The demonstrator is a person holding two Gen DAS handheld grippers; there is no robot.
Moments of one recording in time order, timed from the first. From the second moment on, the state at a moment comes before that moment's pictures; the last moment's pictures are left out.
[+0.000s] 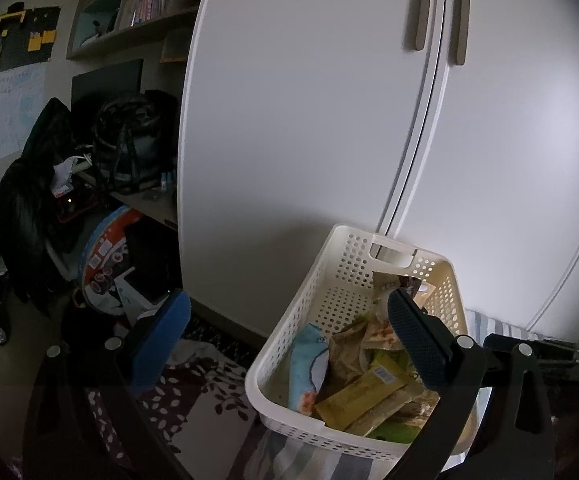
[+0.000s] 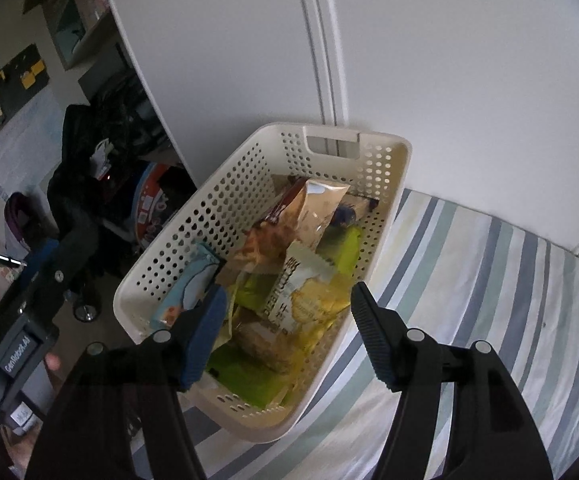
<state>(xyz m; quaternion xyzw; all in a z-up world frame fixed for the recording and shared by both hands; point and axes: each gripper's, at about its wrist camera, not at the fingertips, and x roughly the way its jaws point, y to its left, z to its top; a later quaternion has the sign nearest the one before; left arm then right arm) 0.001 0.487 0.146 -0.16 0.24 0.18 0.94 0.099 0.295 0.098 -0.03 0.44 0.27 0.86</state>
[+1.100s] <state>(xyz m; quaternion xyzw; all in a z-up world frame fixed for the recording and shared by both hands) 0.000 0.445 0.165 -0.07 0.24 0.19 0.95 0.029 0.239 0.114 -0.05 0.38 0.22 0.90</state>
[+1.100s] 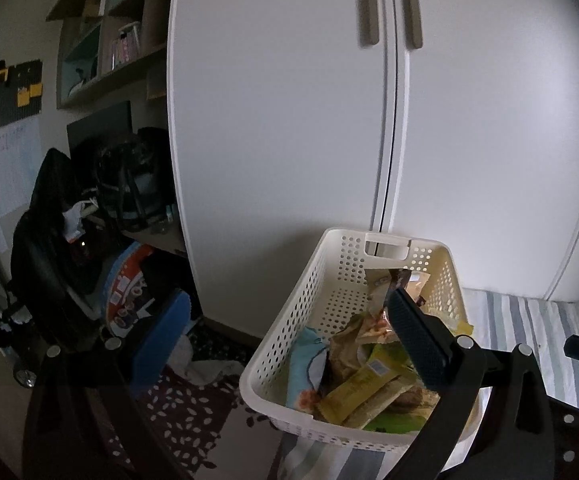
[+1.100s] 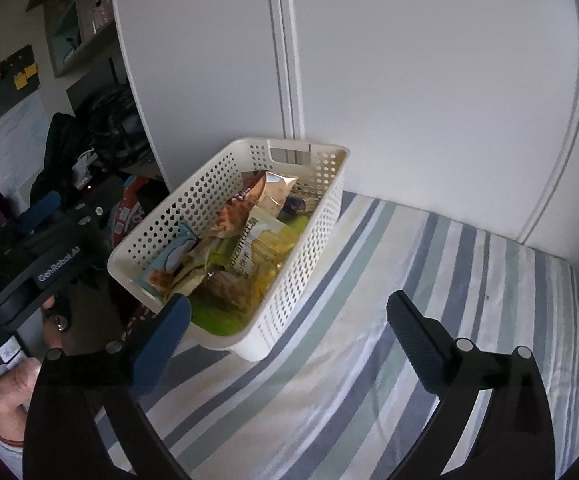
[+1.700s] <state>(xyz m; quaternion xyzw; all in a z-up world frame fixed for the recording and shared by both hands) -0.068 0.410 0.193 0.04 0.25 0.24 0.94 -0.043 0.238 0.135 -0.14 0.26 0.13 0.95</state>
